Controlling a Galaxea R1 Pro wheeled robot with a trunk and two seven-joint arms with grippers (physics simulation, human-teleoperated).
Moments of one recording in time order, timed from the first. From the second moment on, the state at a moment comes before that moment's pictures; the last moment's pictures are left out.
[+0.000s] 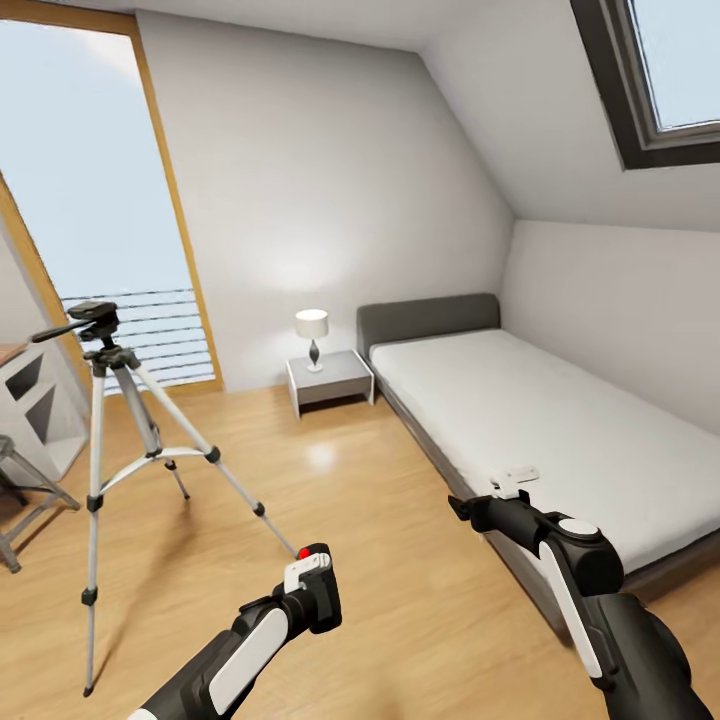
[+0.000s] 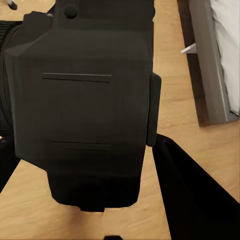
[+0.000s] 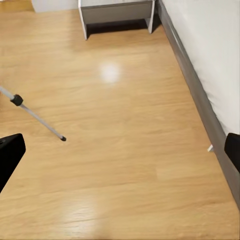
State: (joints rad) left arm -0.44 0.03 -0.62 -0.93 1.04 0.35 0.39; right arm -0.36 -0.09 0.03 -1.61 0.00 0.81 0.26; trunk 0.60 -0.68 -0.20
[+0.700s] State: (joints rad) left arm -0.44 0.03 -0.62 -0.93 1.04 0.35 0.39; right arm -0.36 -0.09 0.03 -1.61 0.00 0.81 0.26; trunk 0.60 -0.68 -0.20
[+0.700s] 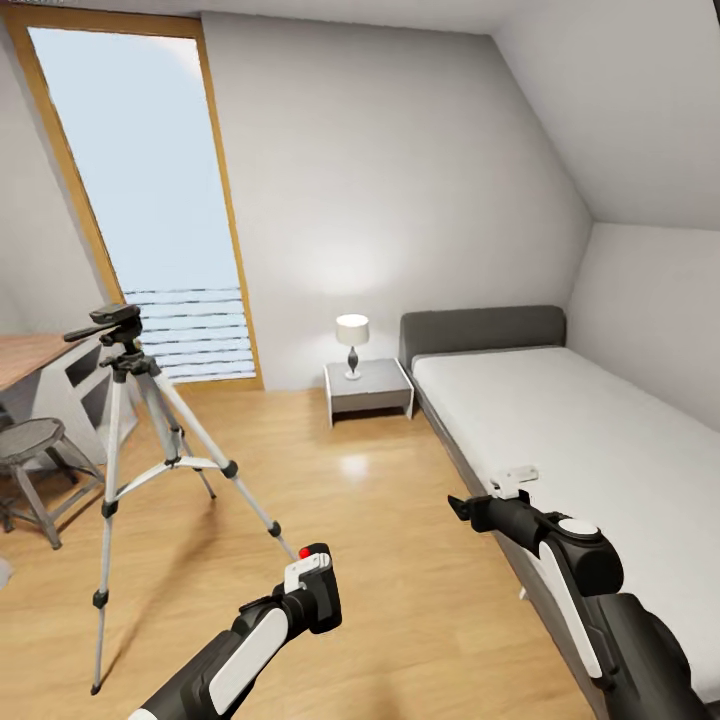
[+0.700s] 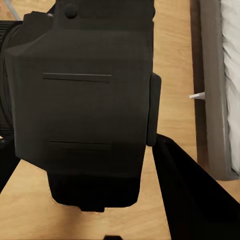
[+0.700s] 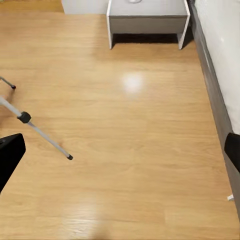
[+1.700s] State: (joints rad) left arm -0.44 0.03 -0.62 -0.93 1.04 0.35 0.39; right arm -0.36 -0.09 0.03 -1.61 0.00 0.81 0.25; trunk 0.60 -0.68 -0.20
